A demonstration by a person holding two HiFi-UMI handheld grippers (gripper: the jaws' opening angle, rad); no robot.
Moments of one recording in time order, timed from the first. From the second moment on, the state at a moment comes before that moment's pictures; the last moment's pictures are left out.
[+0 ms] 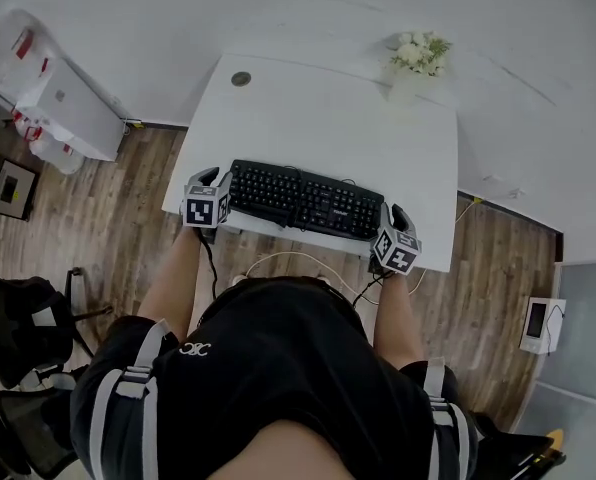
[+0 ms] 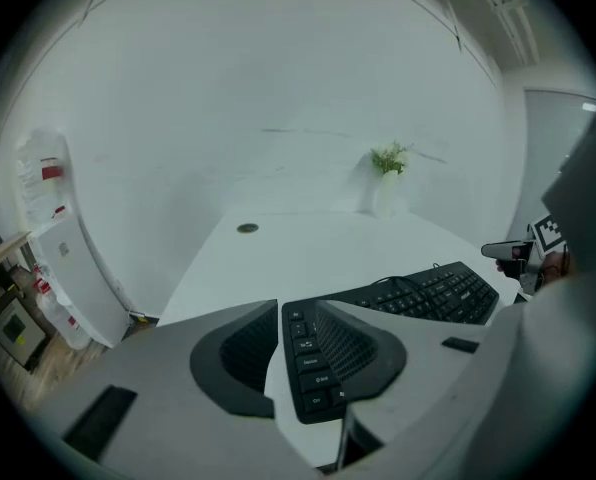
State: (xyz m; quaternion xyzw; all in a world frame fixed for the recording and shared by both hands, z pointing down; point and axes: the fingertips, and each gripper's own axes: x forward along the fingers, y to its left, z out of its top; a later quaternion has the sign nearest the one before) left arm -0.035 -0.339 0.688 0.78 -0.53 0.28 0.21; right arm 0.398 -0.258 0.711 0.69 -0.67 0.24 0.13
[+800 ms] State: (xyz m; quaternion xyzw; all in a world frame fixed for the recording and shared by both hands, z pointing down) left arm -0.051 -0.354 0.770 0.76 -0.46 0.21 0.40; right arm 0.392 -0.244 0.765 0.63 -0.65 0.43 0.06
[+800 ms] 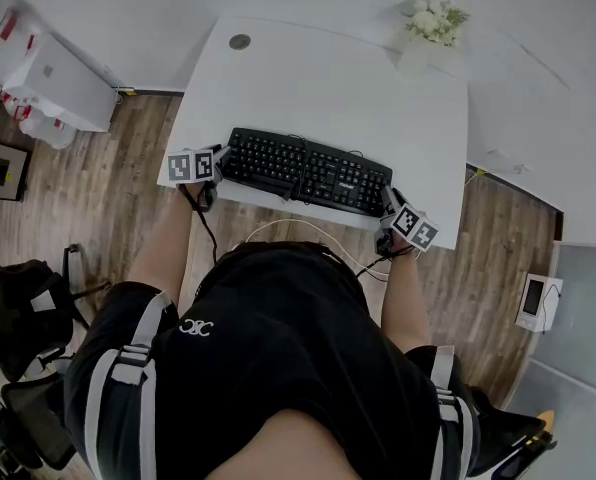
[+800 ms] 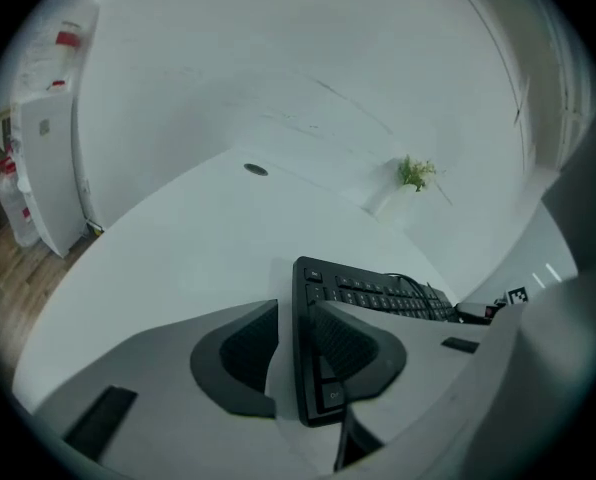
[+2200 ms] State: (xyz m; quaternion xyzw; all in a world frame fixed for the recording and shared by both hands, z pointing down) left arm -0.034 -0.349 0.785 0.75 -0.27 0.23 0.55; right arm 0.382 -0.246 0.779 0.49 -0.65 0.58 0.06
